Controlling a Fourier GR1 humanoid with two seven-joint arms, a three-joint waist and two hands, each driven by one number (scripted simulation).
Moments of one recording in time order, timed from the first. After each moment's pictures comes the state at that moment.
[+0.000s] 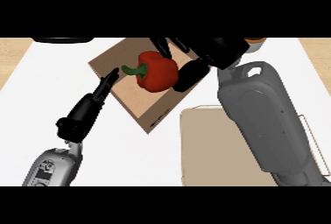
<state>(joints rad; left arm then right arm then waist) -0.24 0.18 -0.15 -1.57 -0.05 -0.10 0.07 -0.99 -0.10 0.16 -1.40 0.58 0.32 0.04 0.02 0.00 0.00</state>
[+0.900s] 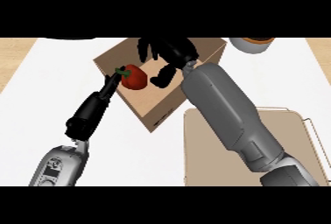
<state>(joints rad) -0.26 0.15 -0.16 -1.55 -0.09 -0.10 0.06 -1.13 0.00 0.23 -0.73 0.68 0.02 -0.13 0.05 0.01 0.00</state>
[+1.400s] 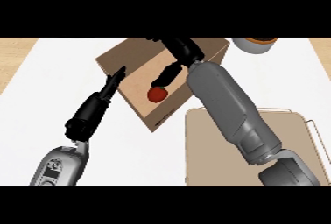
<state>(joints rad) -0.26 0.14 -0.15 -1.57 -0.09 -0.11 0.07 -1.18 0.00 0.11 -0.51 0.46 0.00 -0.28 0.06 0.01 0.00</state>
